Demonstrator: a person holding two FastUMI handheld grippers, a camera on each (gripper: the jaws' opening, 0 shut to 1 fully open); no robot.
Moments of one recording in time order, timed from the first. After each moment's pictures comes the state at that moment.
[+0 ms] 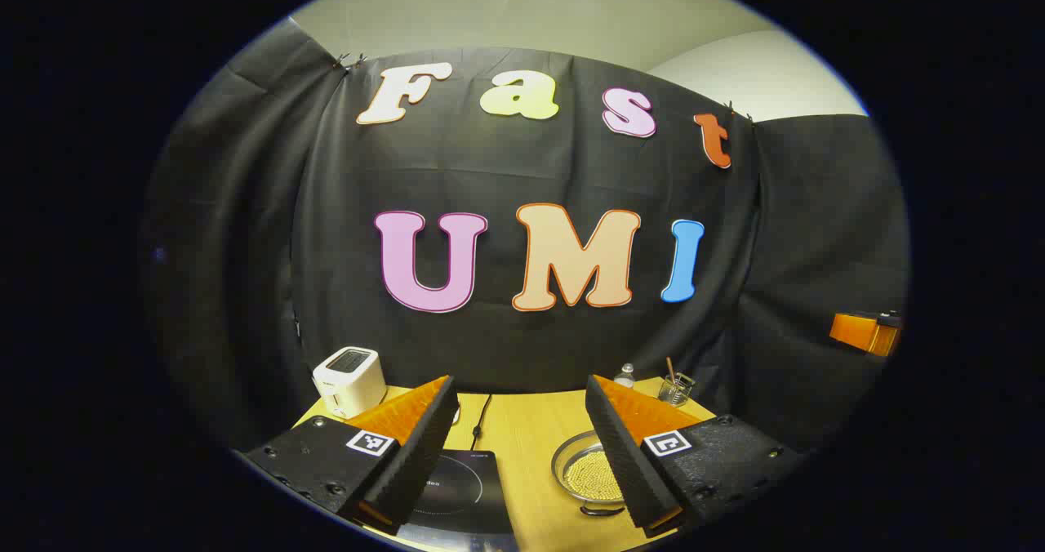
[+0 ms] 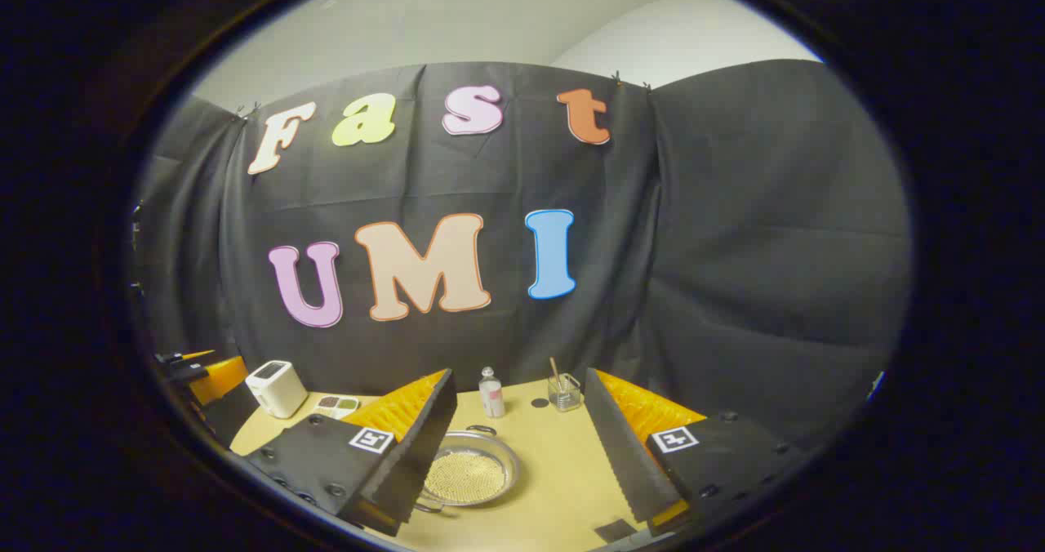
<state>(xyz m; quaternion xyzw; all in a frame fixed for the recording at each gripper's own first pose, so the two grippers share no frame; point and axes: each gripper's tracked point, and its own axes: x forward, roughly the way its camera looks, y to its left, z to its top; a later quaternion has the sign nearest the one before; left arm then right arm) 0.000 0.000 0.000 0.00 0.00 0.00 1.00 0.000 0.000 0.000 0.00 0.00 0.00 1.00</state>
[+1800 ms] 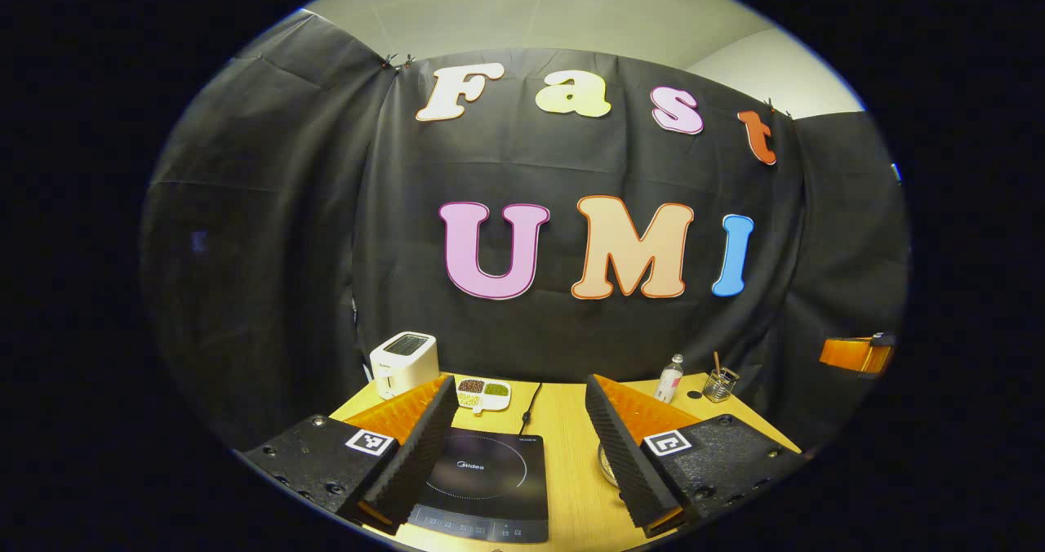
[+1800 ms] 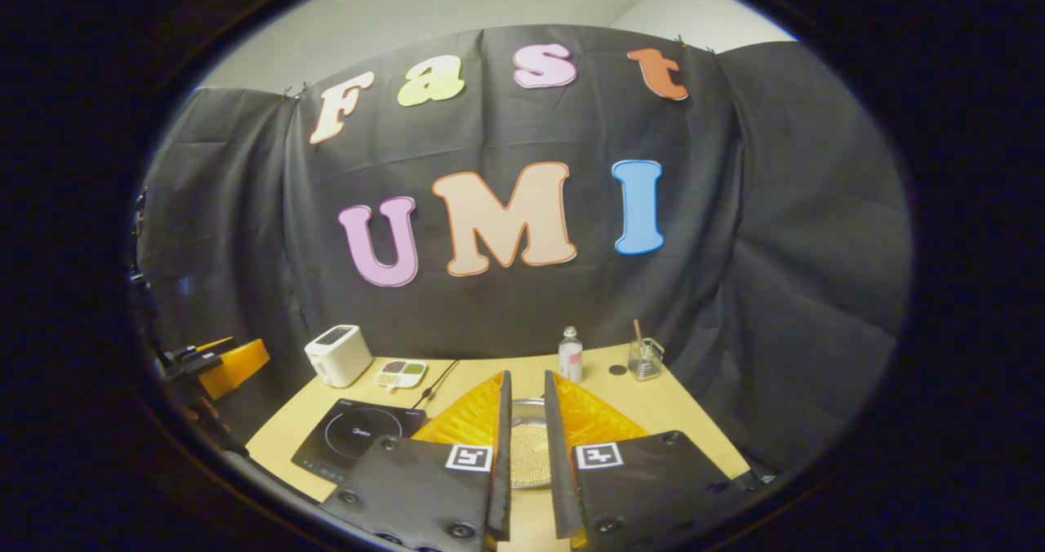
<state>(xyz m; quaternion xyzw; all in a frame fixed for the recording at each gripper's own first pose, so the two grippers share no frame) -0.039 0.057 -0.029 -0.01 0.00 0.10 0.99 0.017 0.103 -0.078 -0.01 0.09 0.15 0.98</state>
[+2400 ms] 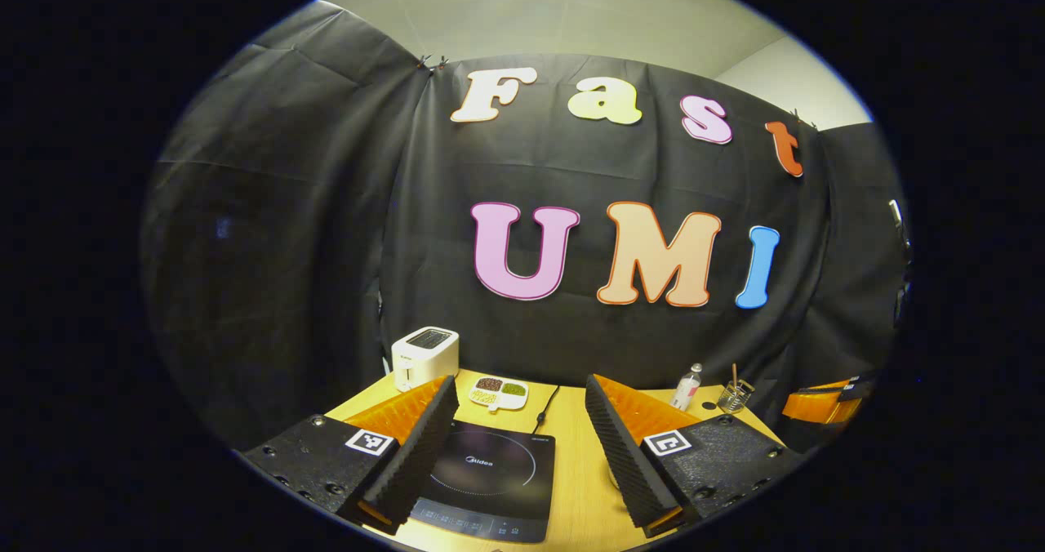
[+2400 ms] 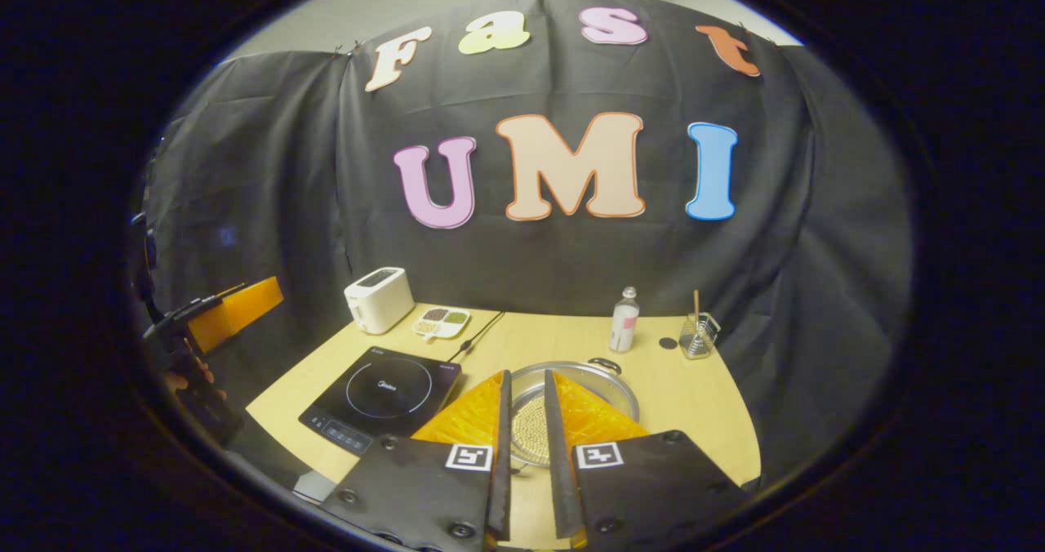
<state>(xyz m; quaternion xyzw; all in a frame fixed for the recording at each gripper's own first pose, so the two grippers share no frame) -0.056 0.076 -0.044 -0.04 -0.01 0.16 0.99 -0.003 0.129 -0.124 -0.07 0.15 0.22 0.96</state>
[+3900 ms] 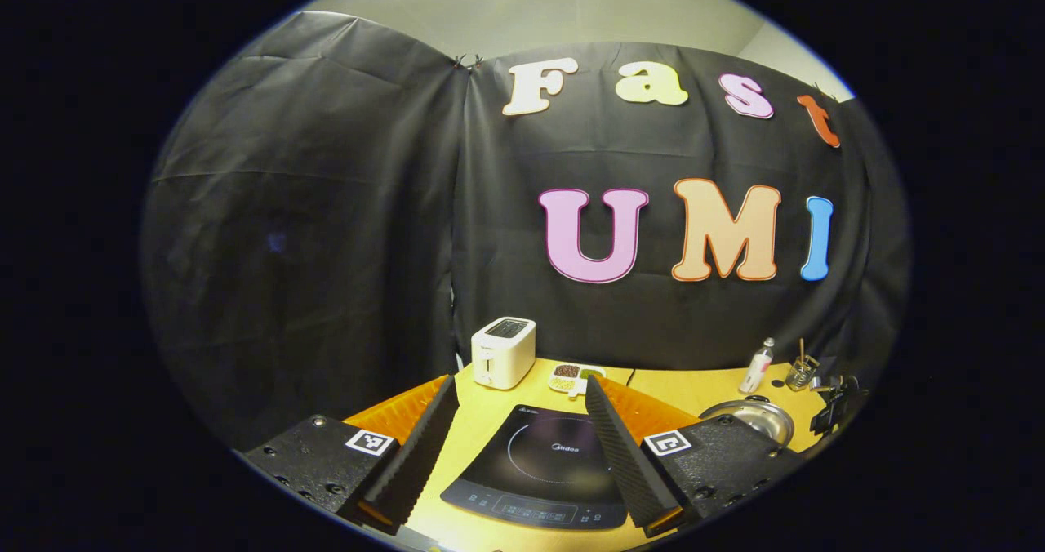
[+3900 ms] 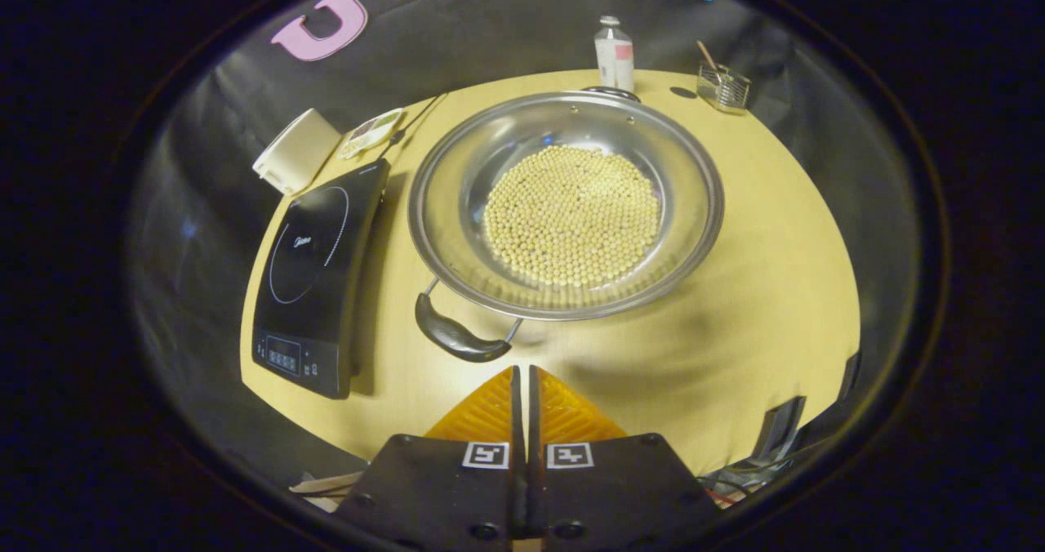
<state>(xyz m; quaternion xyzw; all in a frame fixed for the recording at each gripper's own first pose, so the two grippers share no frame) -0.102 0.151 -0.068 0.00 0.02 0.26 0.97 0.021 0.124 -0.430 -0.04 0.52 0.12 0.84</state>
